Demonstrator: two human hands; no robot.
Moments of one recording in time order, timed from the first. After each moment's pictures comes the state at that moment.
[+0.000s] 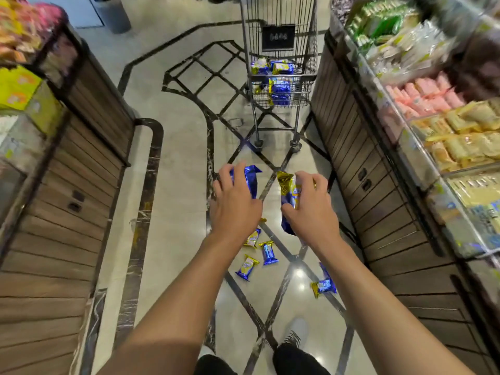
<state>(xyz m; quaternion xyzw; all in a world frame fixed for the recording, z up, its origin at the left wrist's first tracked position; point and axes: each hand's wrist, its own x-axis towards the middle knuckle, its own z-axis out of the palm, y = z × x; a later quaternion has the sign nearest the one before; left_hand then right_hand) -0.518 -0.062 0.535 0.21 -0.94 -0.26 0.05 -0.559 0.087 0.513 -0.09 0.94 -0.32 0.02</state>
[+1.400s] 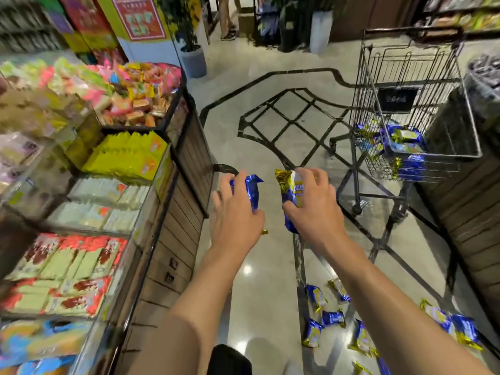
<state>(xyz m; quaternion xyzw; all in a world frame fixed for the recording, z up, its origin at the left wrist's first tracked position) -0.638 -0.655 0.594 0.26 -0.93 -0.22 0.13 -0.718 -0.519 0.586 -0.20 0.92 -0.33 -0.02</state>
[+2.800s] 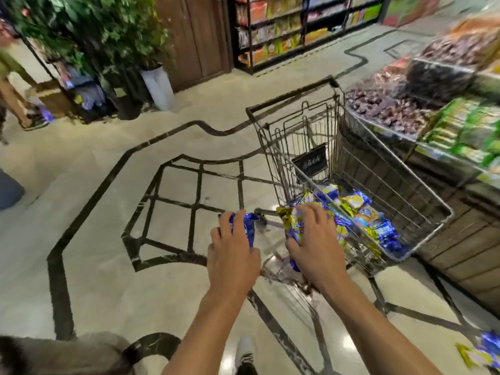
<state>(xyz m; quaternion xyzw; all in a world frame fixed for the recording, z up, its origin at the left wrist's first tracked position) -1.402 -0.834 0.559 -0.08 -0.97 -0.22 0.02 -1.373 -0.669 0.552 0.13 0.95 -0.27 -0.11</state>
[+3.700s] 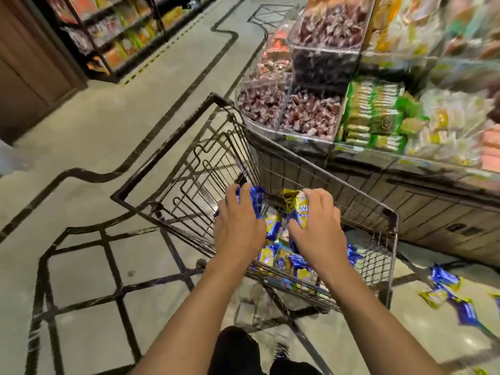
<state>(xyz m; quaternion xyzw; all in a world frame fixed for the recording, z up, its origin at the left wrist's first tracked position) -1.739 -0.518 0.551 -0.35 -0.91 -0.20 -0.07 -1.618 -0.419 0.533 0.43 0.85 -0.25 -0.17</state>
